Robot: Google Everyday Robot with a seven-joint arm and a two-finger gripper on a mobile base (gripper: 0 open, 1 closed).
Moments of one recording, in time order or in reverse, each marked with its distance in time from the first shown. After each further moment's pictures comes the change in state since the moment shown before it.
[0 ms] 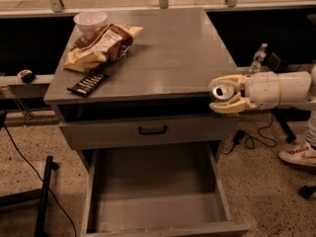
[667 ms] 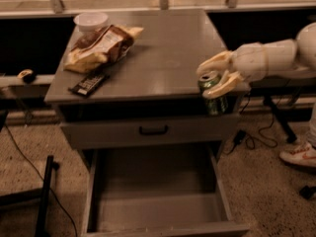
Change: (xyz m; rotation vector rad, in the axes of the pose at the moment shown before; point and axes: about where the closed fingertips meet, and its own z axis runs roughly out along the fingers) arm -0.042 -0.053 0.029 -0.062 0.010 -0.074
